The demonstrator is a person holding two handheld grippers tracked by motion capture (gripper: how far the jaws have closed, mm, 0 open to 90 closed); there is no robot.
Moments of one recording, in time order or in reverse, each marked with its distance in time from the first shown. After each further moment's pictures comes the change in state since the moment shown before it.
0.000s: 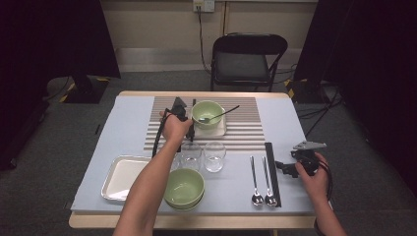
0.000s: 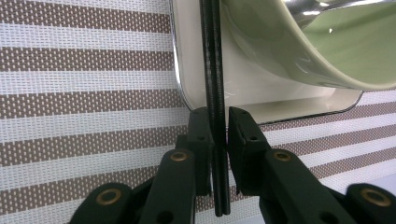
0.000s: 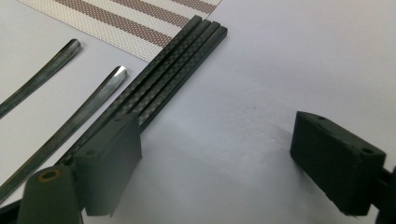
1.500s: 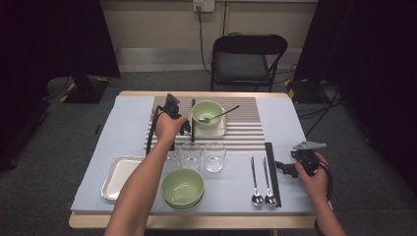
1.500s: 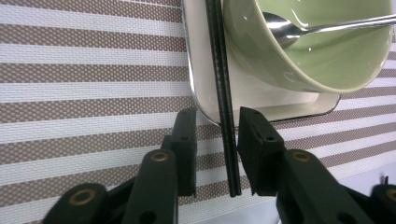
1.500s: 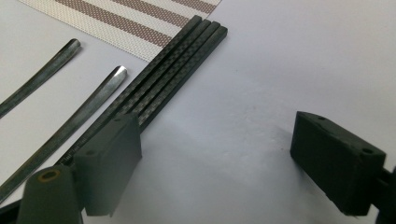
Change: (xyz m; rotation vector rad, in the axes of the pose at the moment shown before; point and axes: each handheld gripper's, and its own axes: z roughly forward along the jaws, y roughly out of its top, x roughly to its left) left arm 0.011 -0.002 -0.029 -0.071 -0.017 0.008; right arm 0.000 0.000 0.000 0.000 0.002 -0.002
